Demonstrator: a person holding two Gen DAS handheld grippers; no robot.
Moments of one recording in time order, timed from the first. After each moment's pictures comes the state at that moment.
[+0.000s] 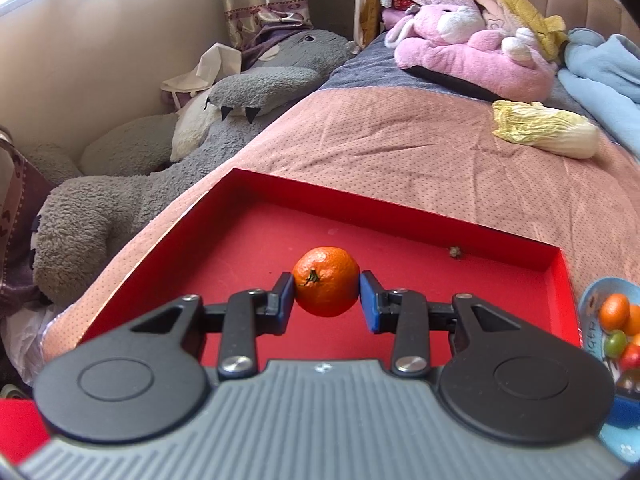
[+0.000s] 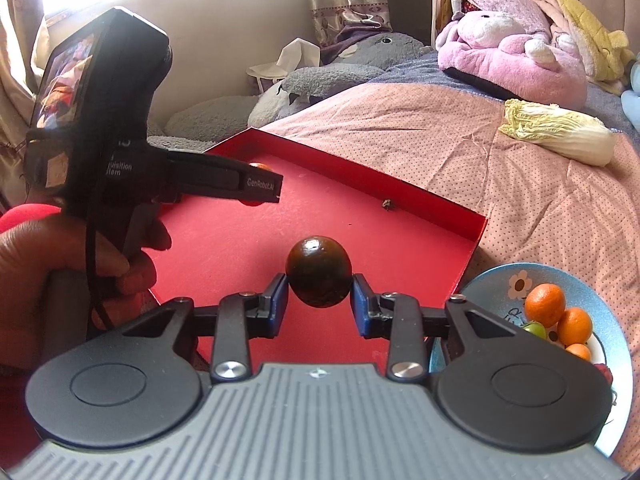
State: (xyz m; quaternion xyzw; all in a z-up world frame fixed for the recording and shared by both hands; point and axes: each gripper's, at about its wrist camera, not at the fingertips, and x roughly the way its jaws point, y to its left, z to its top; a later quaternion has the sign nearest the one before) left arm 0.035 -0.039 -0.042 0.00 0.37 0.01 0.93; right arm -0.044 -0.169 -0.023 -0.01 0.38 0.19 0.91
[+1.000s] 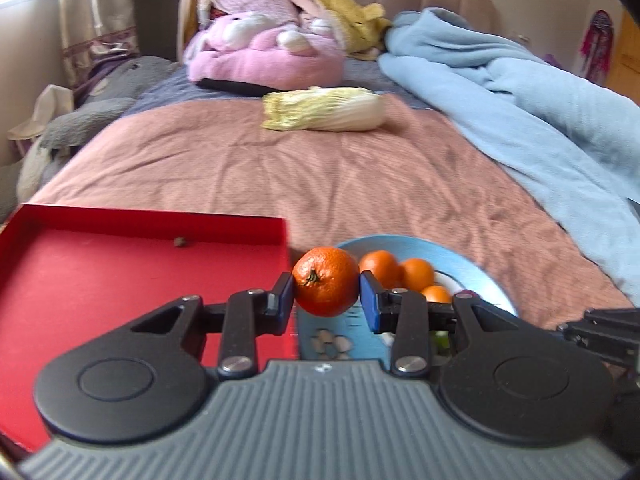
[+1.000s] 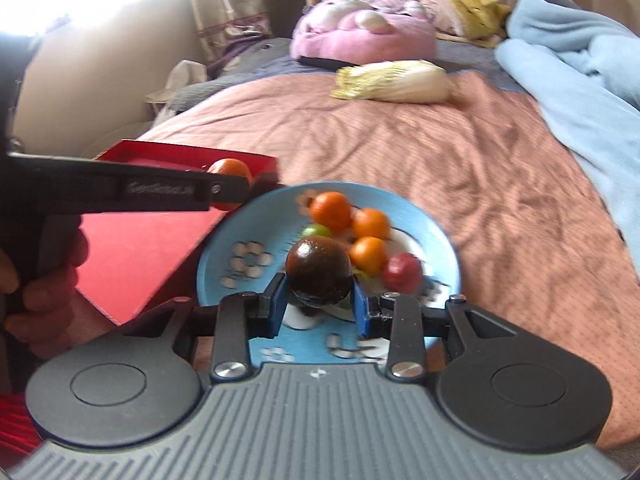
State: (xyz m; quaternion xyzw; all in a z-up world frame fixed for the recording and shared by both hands) left arm -0.018 -0.174 -0.039 0.02 0.34 -0.23 0.91; right arm -0.115 -0.329 -0.039 0.04 0.37 0.04 0.93
